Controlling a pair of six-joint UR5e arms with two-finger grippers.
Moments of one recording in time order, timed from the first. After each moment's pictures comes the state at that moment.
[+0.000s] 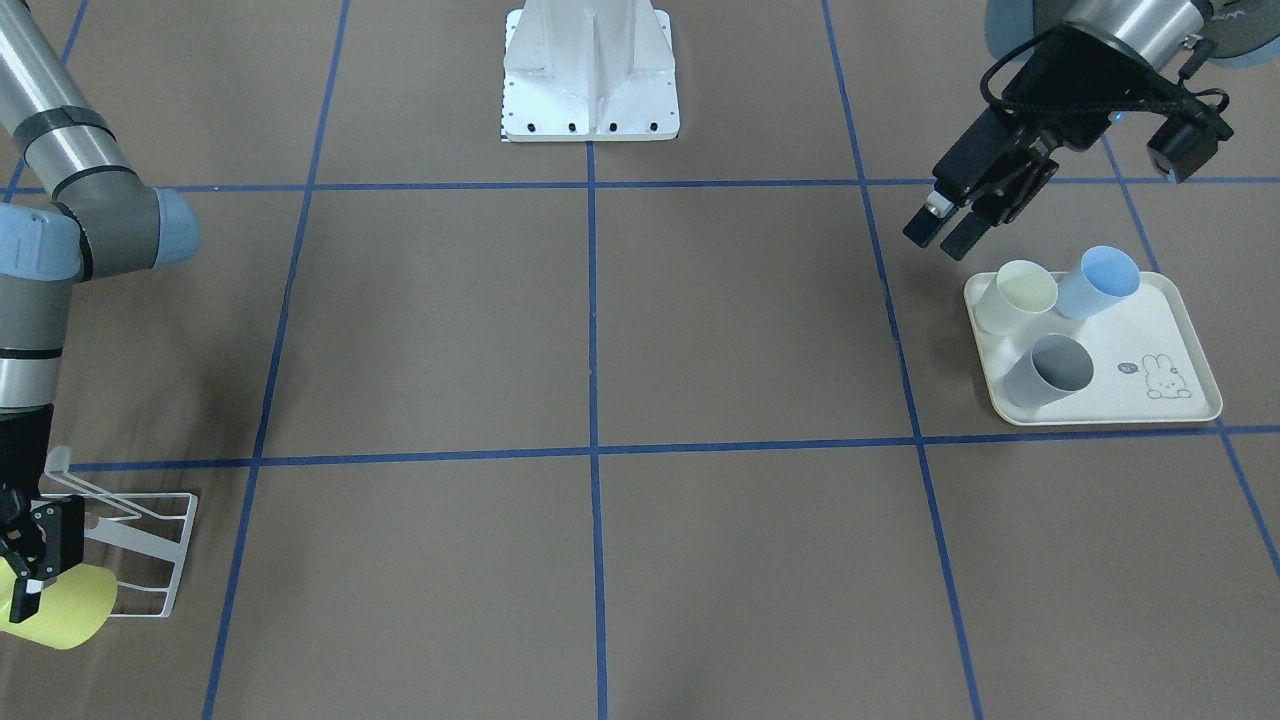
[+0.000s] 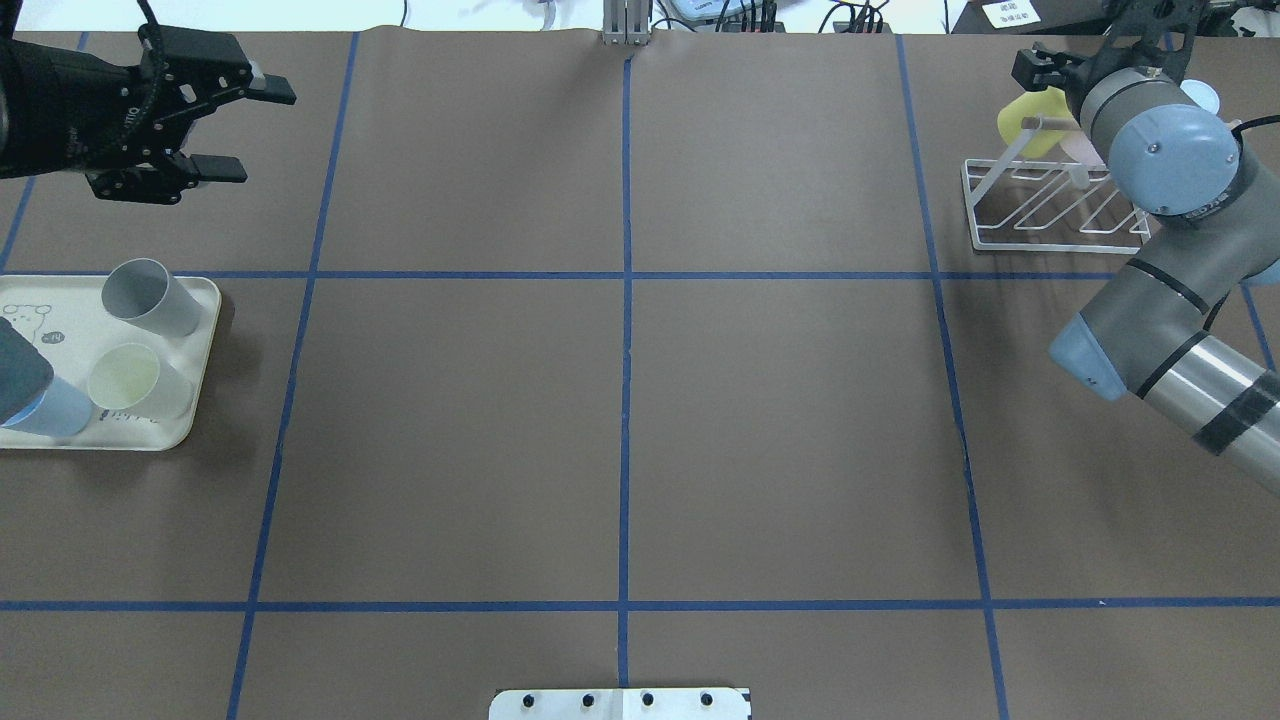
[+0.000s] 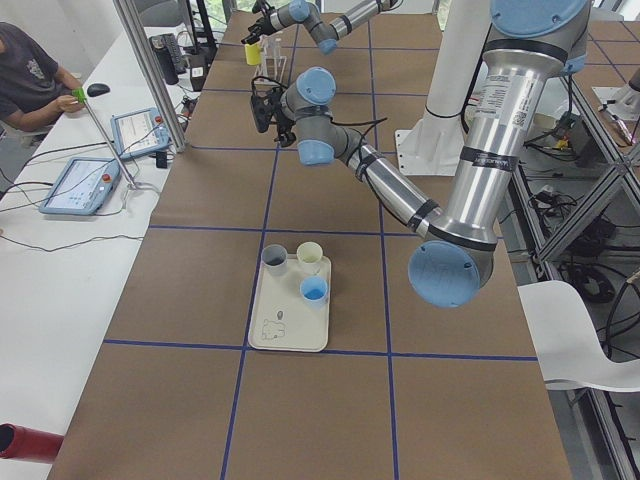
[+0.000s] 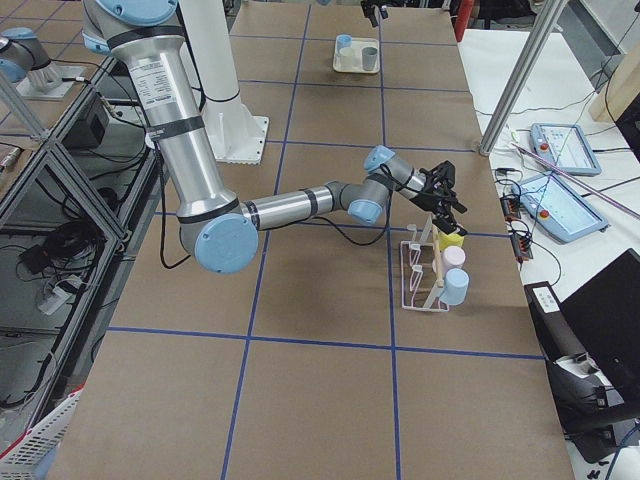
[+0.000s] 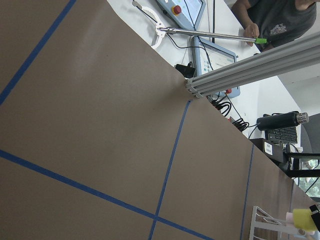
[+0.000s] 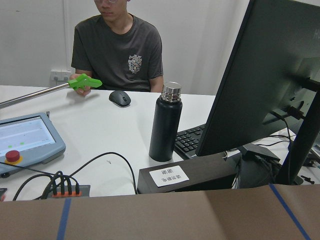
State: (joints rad) left arm -1.00 -1.82 -1.99 -2.33 -2.08 -1.74; right arm 0.95 -1.24 1.41 -0.75 1.21 0.97
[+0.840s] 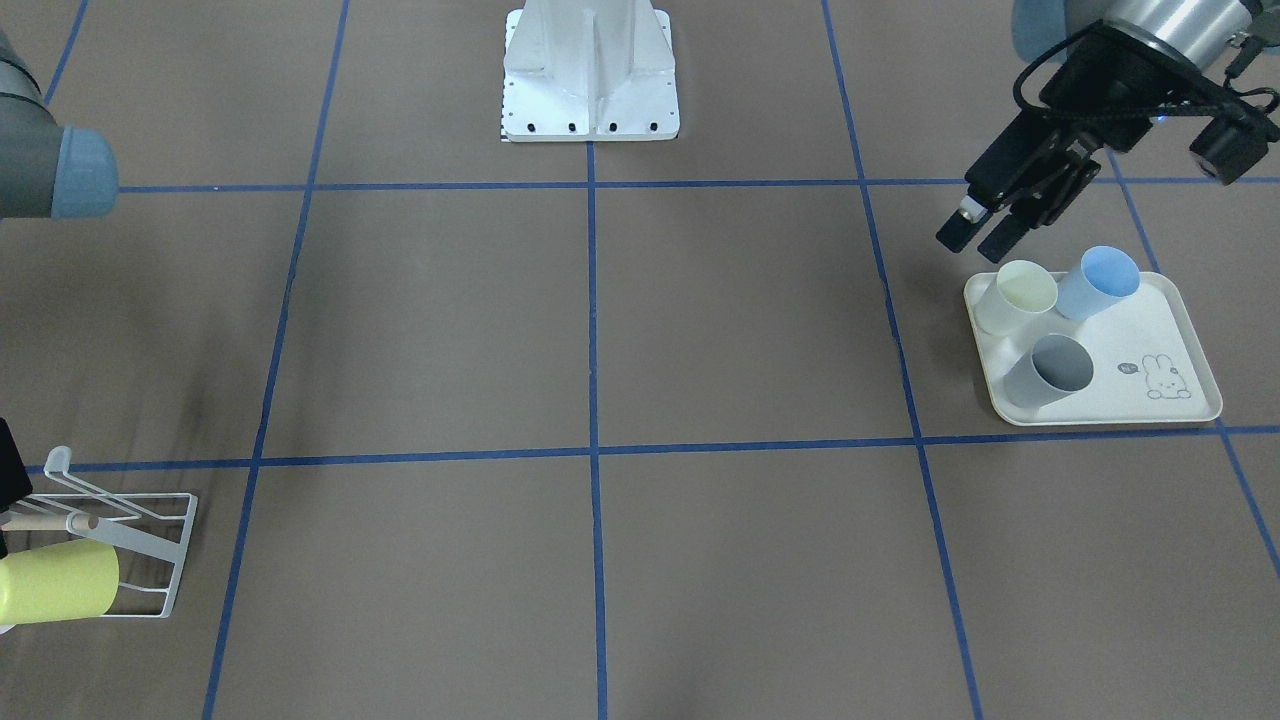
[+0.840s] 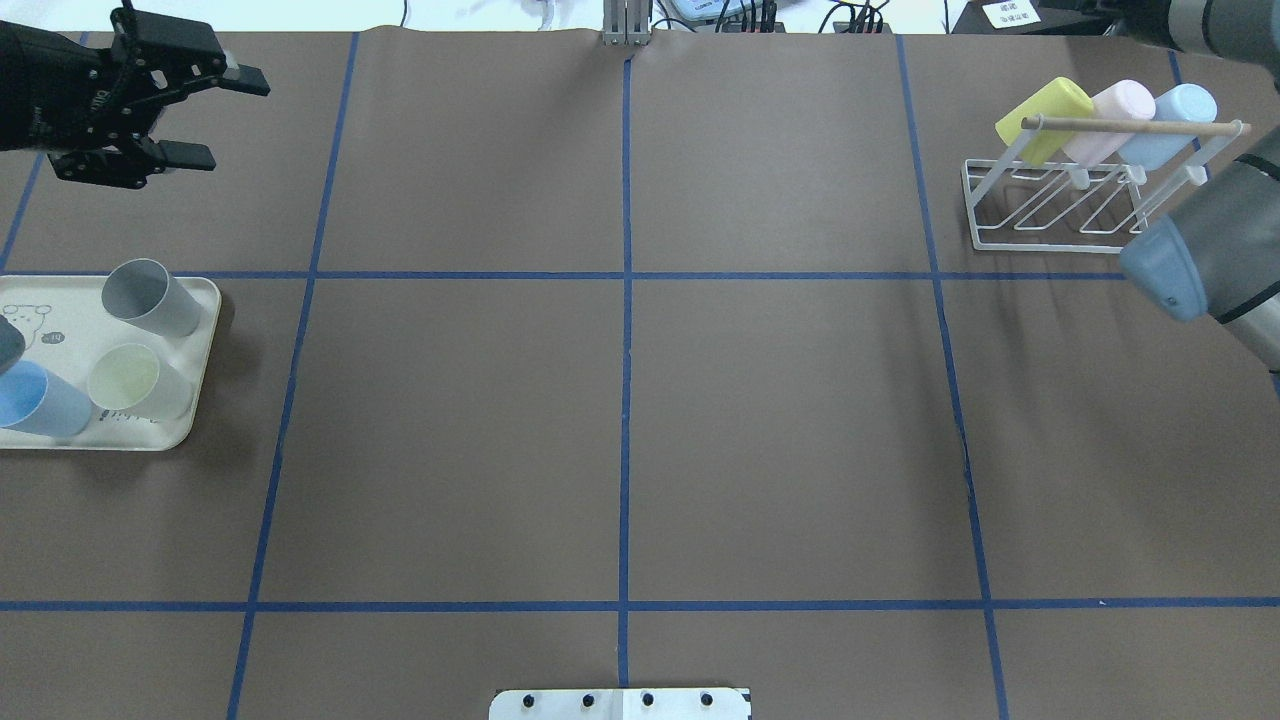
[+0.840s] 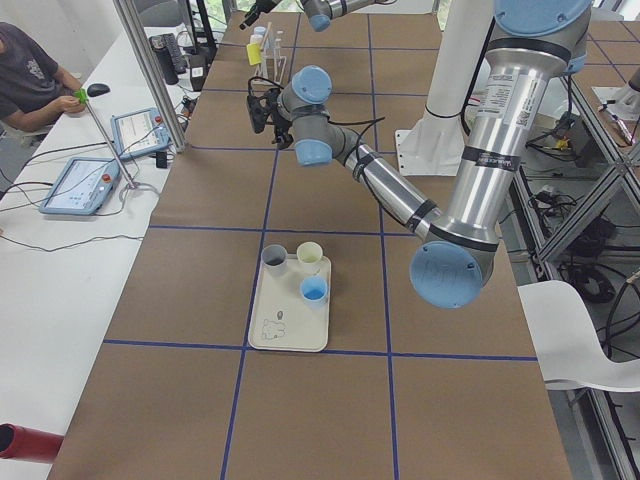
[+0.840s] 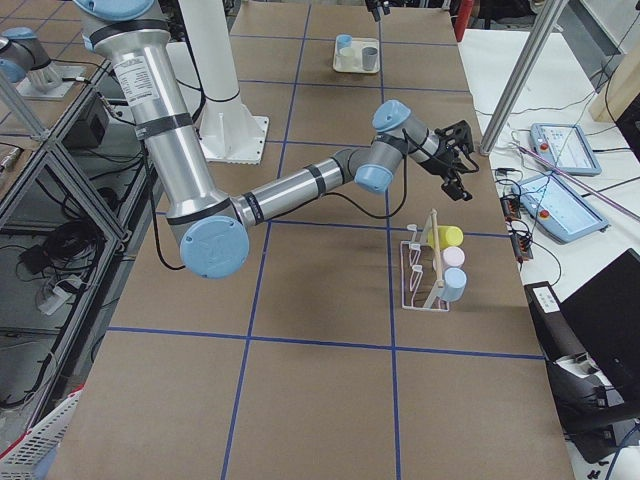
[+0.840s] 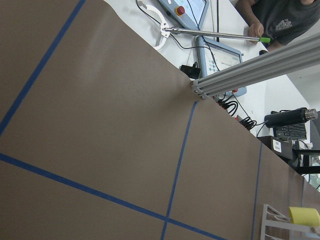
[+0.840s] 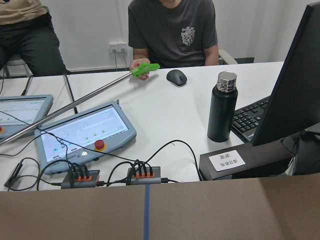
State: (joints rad) left arm -1.10 -1.82 -1.98 -2.21 -2.20 -1.59; right arm 1.13 -1.23 1.70 -0.97 1.65 0.93
